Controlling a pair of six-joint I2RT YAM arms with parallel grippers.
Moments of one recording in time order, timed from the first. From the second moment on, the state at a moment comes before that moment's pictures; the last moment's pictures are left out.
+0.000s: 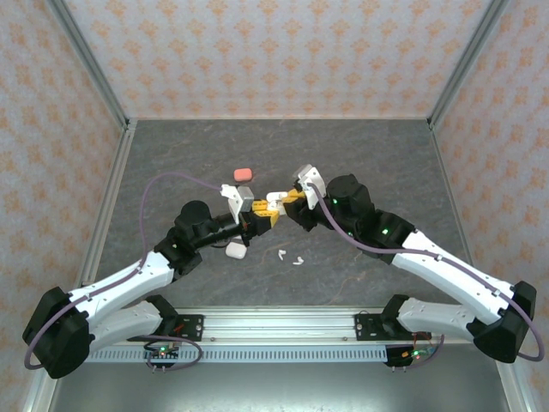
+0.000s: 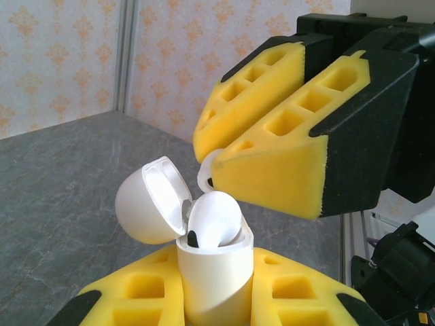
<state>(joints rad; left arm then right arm) -0.65 1.02 0.54 0.44 0.44 -0.23 0.86 1.06 1.00 -0.33 -0.05 0.04</state>
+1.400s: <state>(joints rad) -0.65 0.98 0.53 0.49 0.44 -0.25 0.62 1.10 0.96 -0.16 -0.69 0.48</state>
